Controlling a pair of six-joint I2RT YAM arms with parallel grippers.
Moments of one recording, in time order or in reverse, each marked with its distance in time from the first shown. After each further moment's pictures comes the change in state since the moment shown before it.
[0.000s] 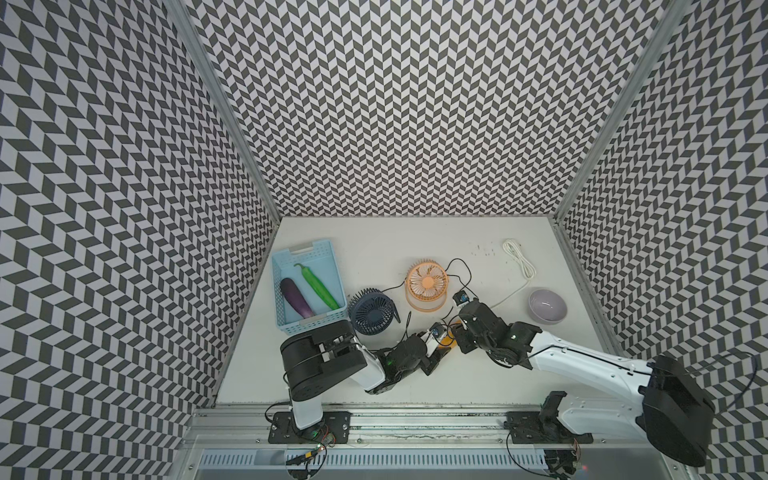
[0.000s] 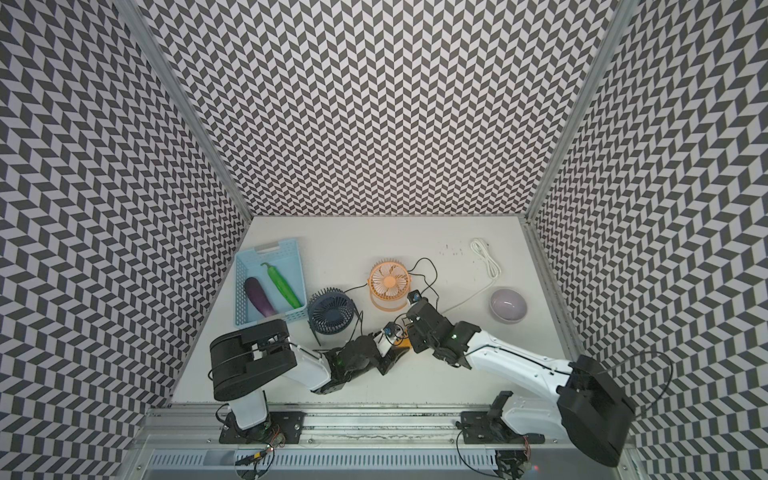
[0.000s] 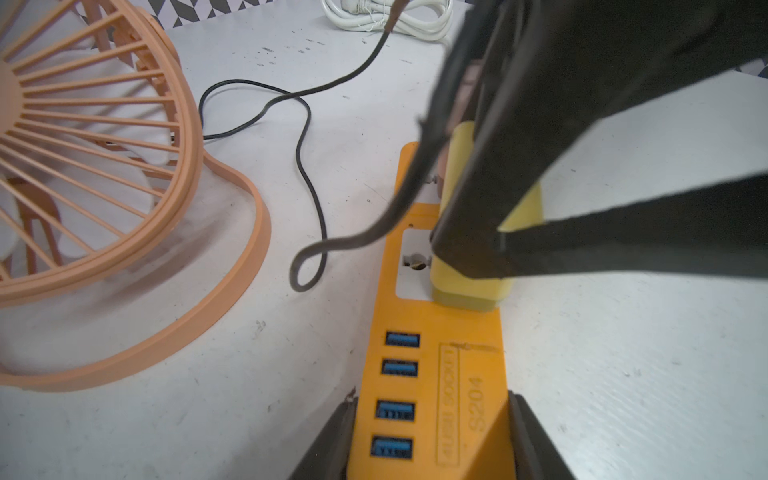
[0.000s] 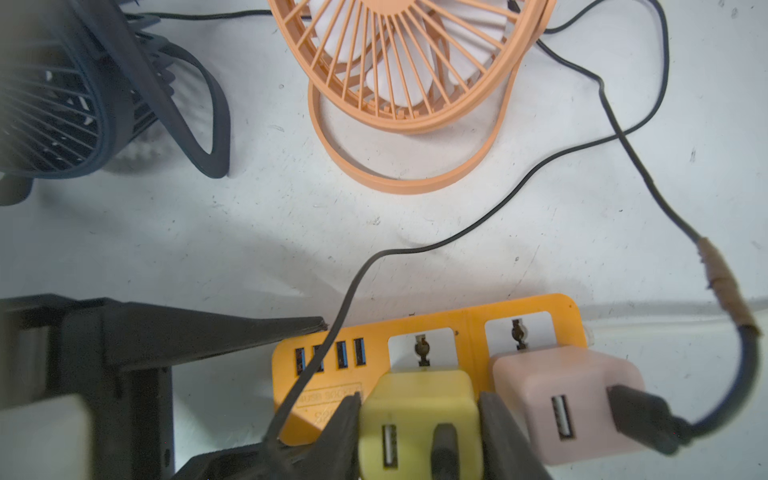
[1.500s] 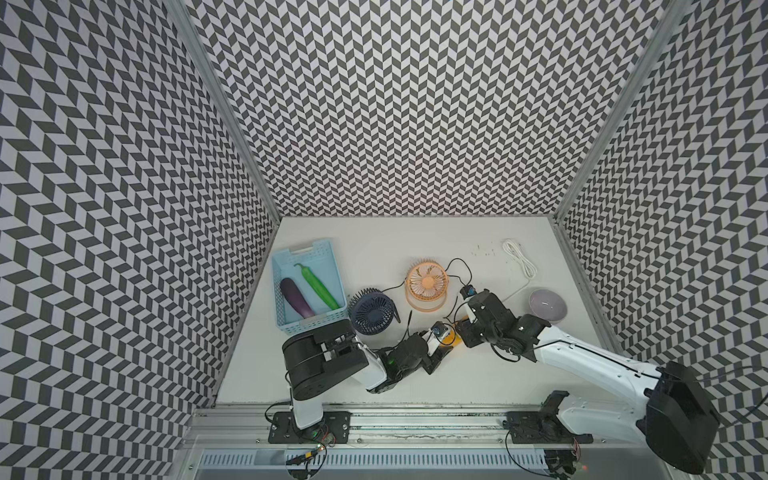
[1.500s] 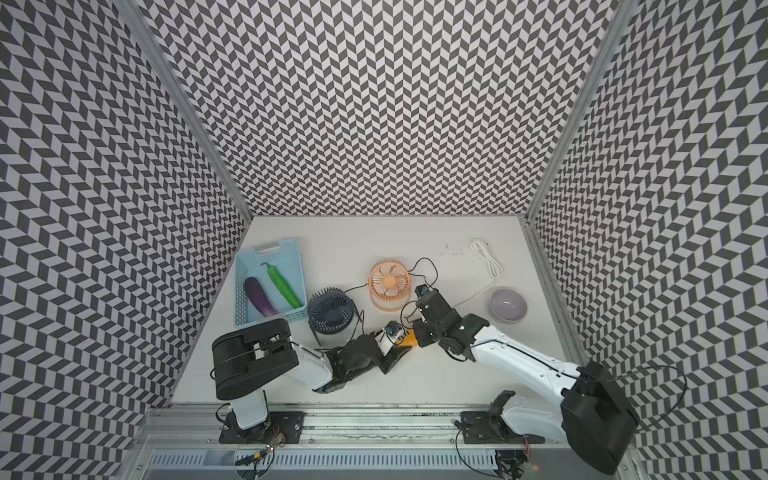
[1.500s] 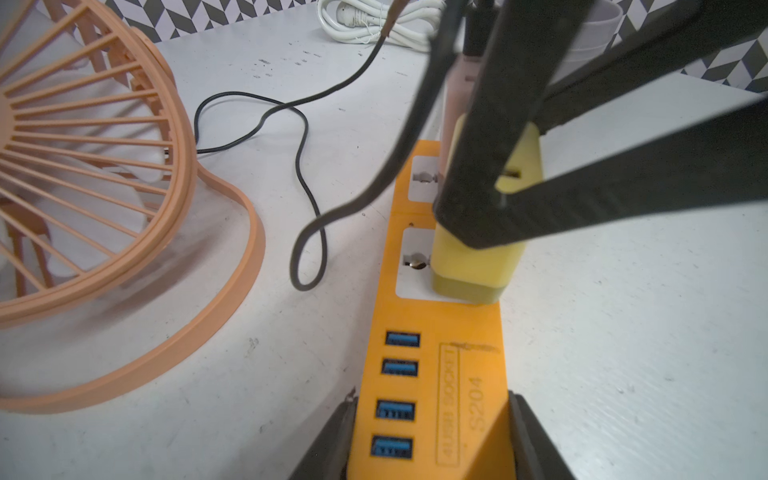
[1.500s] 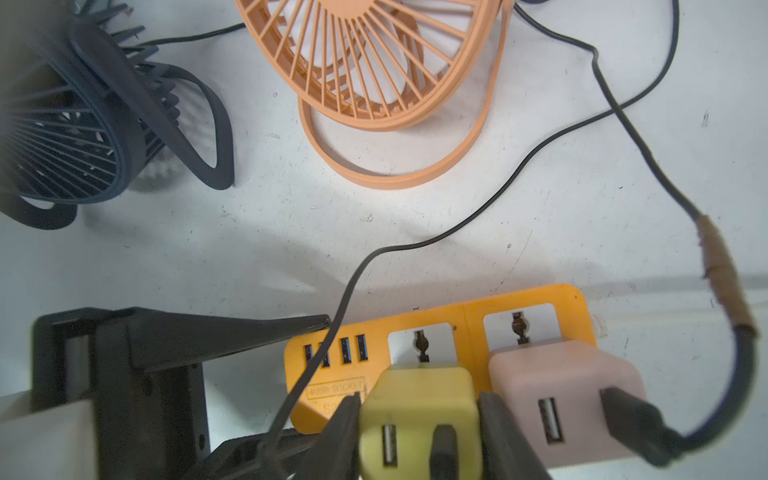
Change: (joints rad) left arm 0.000 0.011 0.014 0.007 0.011 0.000; right arm -0.093 -0.035 0.026 -0.069 -0.124 0.009
